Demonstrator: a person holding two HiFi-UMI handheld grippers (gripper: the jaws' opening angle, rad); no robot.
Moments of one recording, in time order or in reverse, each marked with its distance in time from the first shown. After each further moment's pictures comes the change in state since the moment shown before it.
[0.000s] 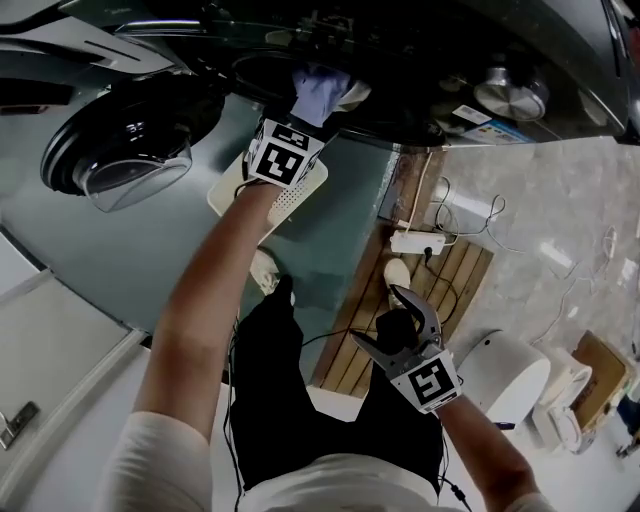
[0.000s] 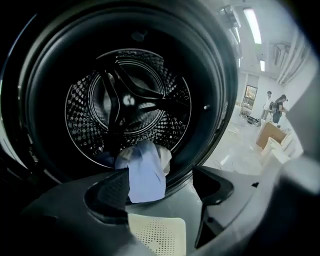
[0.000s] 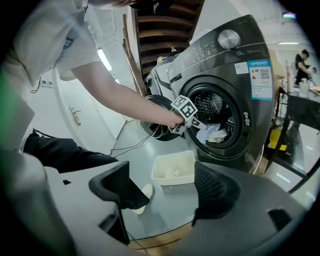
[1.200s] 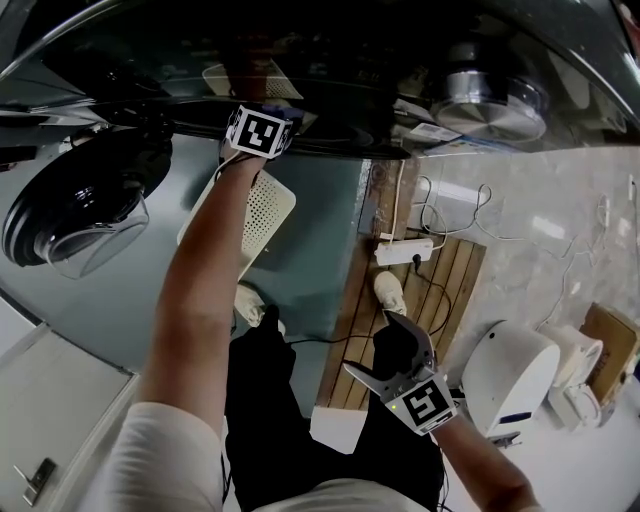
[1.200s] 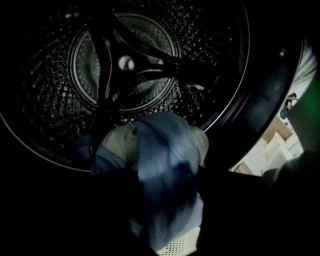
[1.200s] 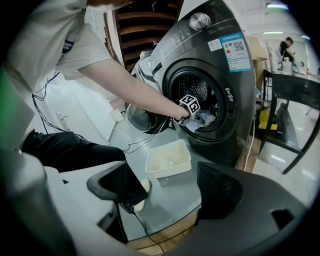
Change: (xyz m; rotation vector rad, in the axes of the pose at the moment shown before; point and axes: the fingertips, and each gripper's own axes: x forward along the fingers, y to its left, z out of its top) left arm 0.147 0.047 -0.029 -0.021 0.212 0.010; right arm 0.011 -0.034 -0.047 0.149 0.045 -0.077
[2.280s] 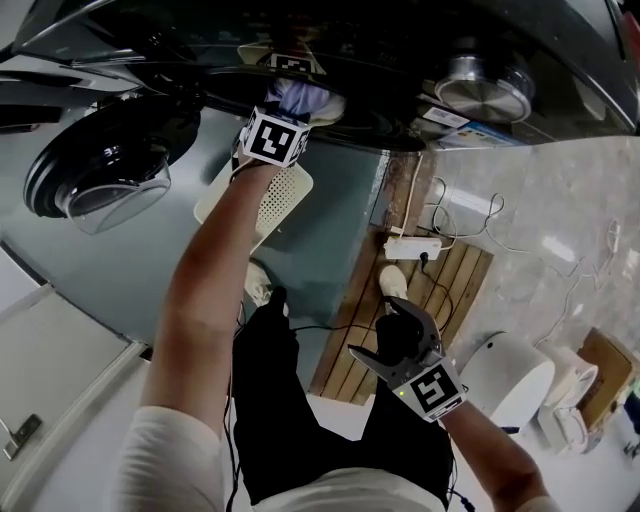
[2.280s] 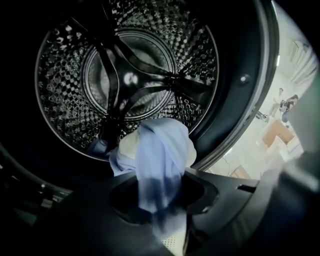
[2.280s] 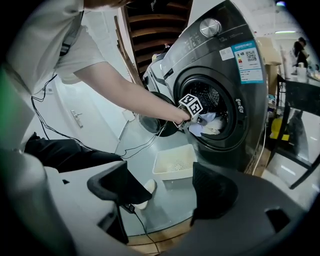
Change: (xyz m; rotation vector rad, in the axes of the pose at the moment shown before) left arm -0.075 -0.025 -0.007 -0.034 -0.029 0.038; right arm -0.022 0.005 0.018 -0.091 -0.015 0.116
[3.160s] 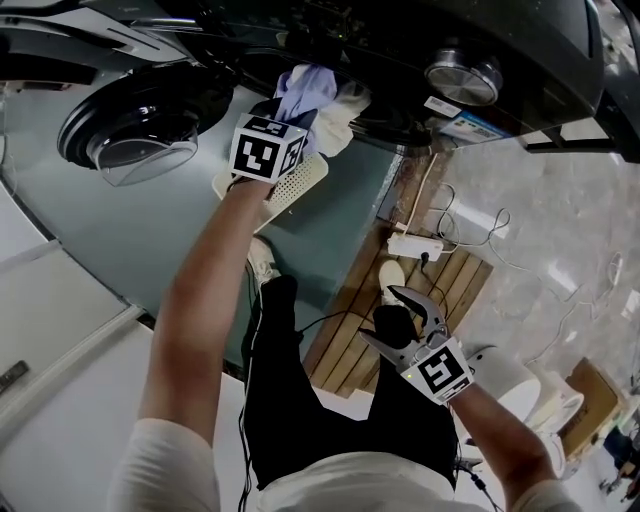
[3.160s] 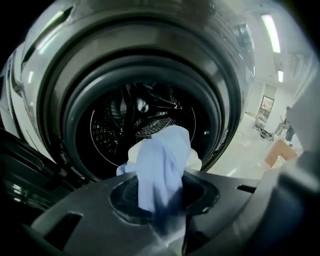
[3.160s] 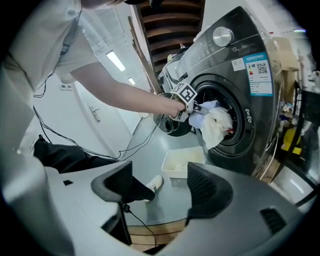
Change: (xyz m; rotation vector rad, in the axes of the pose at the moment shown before) left arm -0.136 -0.022 0.030 -0.115 -0.193 0.041; right arm -0.041 0.013 0.000 -0.099 0.024 0.144
